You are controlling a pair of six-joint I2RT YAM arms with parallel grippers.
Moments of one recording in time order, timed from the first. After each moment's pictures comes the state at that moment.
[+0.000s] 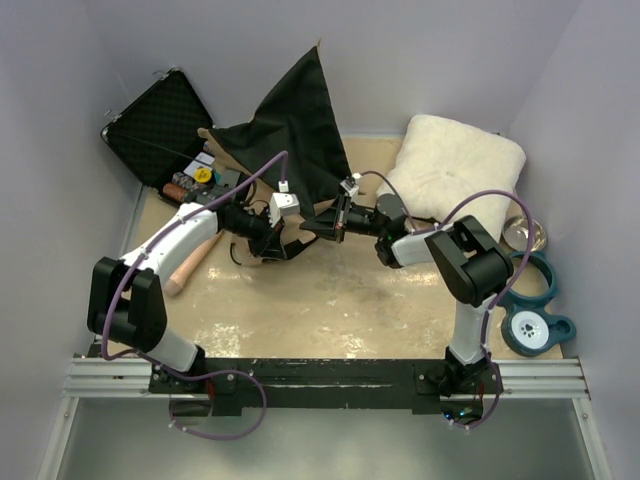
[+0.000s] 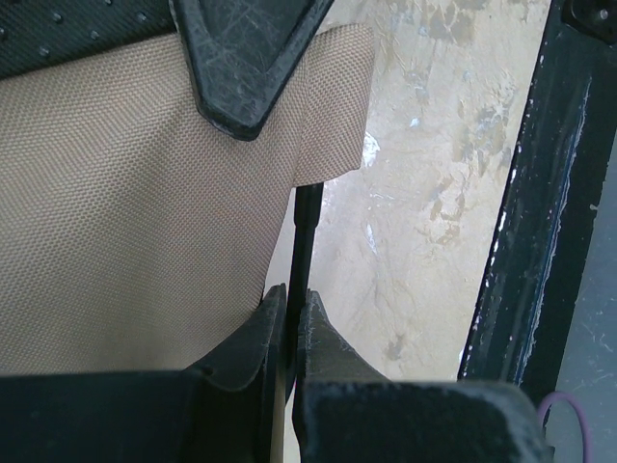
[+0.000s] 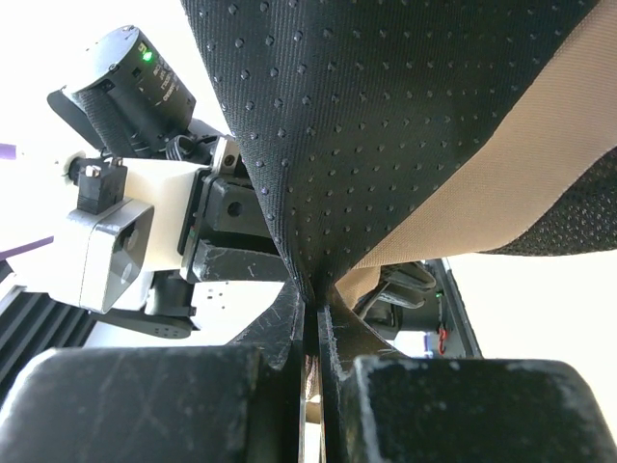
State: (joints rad) left arm -0.32 1.54 1.15 -0.81 0.77 0.61; right arm 0.50 1.92 0.87 1.15 -0.85 1.63
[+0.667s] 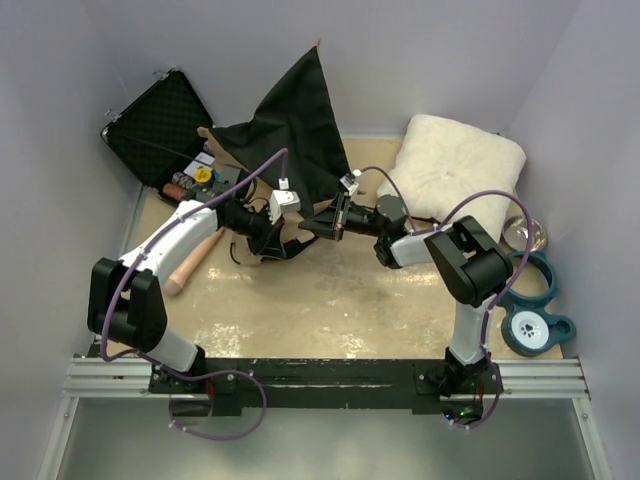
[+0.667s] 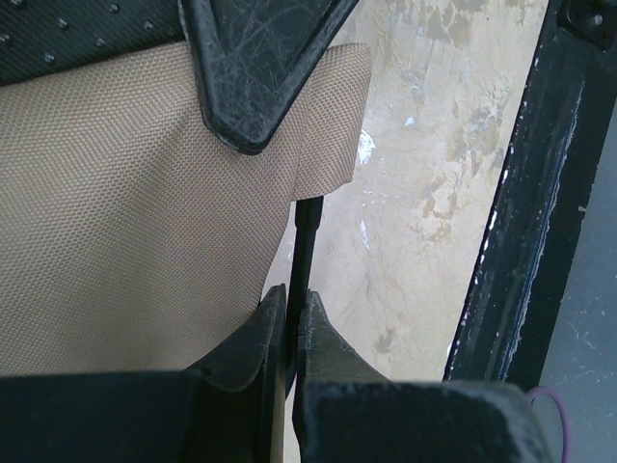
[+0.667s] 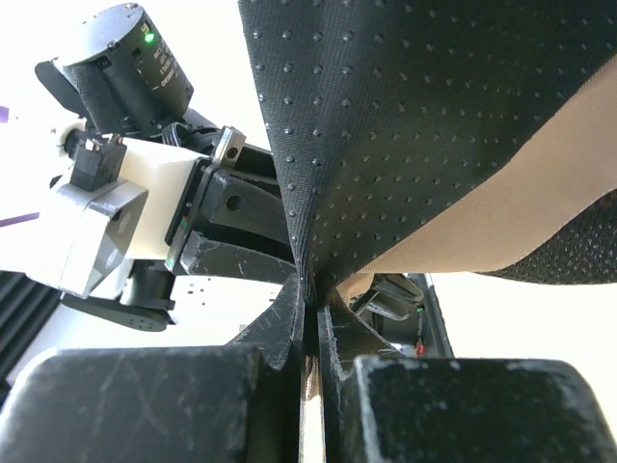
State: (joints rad) left arm -0.32 1.54 1.19 -0.85 0.75 0.58; right arm 0.52 1.92 0.87 1.20 -0.83 1.56
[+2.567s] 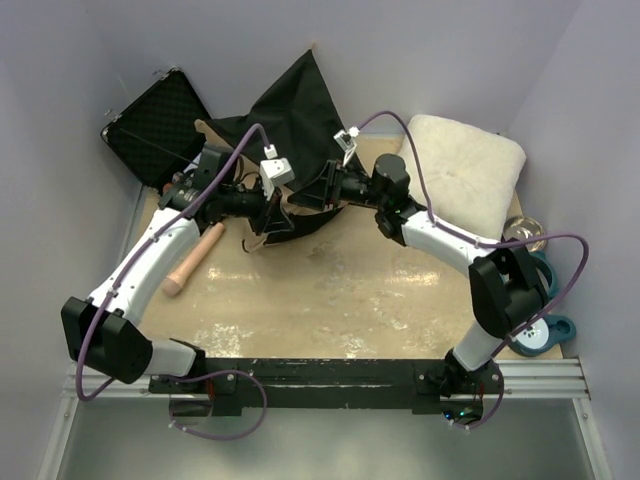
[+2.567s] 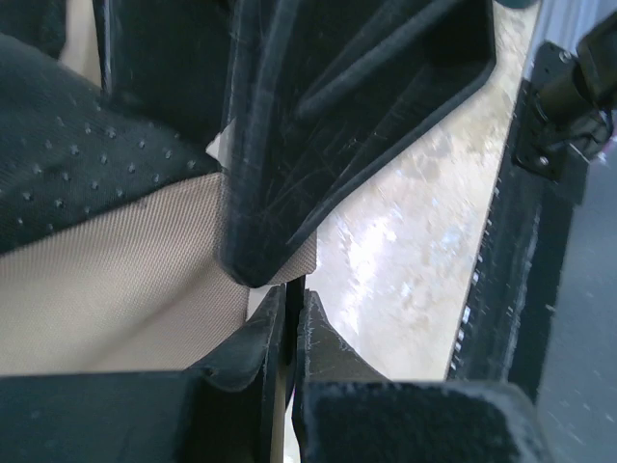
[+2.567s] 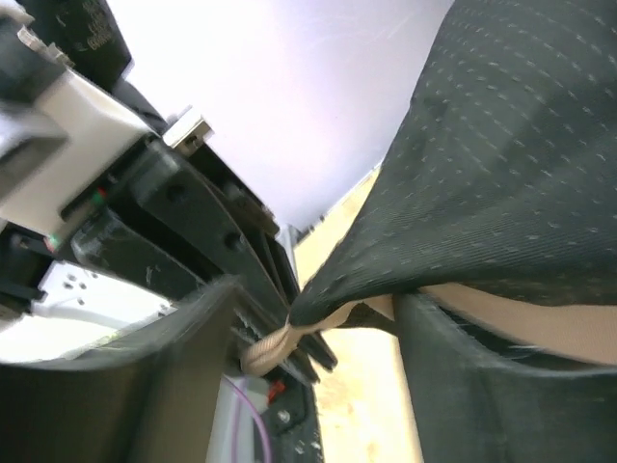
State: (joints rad) left arm -0.35 1.37 1.30 -0.71 0.79 0.32; right arm 0.57 1.66 1.13 0.62 -0.75 0.87
